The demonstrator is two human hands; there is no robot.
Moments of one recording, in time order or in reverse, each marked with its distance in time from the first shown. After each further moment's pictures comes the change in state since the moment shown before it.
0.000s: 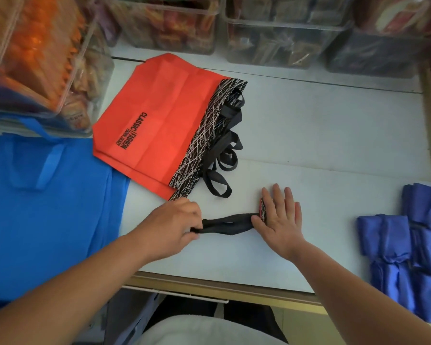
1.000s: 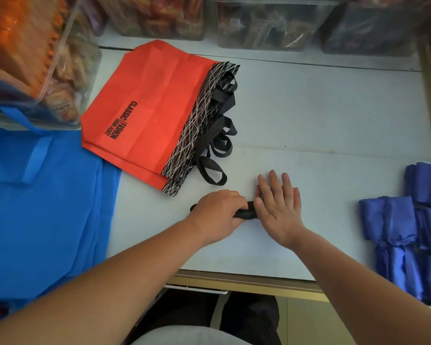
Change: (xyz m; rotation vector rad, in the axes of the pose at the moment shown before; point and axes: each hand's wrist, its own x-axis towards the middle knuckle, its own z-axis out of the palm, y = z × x) left_hand 0.075 0.064 0.054 -0.028 -0.004 -0.077; right_hand -0.002 0.001 0.010 0.044 0.071 -0.014
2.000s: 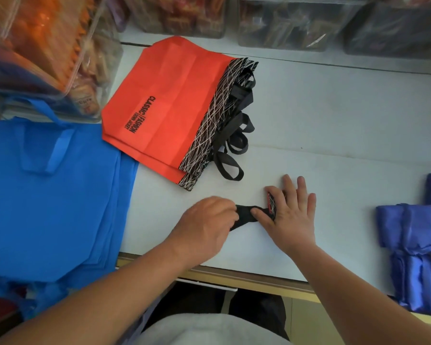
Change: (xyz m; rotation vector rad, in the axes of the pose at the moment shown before) left_hand -0.063 -0.030 0.005 0.115 0.357 0.195; right_hand -0.007 -0.010 0.013 -0.085 0.189 0.026
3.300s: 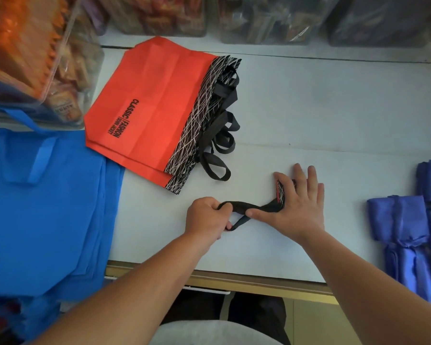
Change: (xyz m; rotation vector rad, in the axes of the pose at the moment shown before) left_hand 0.049 0.026 0.034 -0.702 -0.019 -1.221; right_hand 0.011 0.021 -0.032 0.062 -0.038 0.132
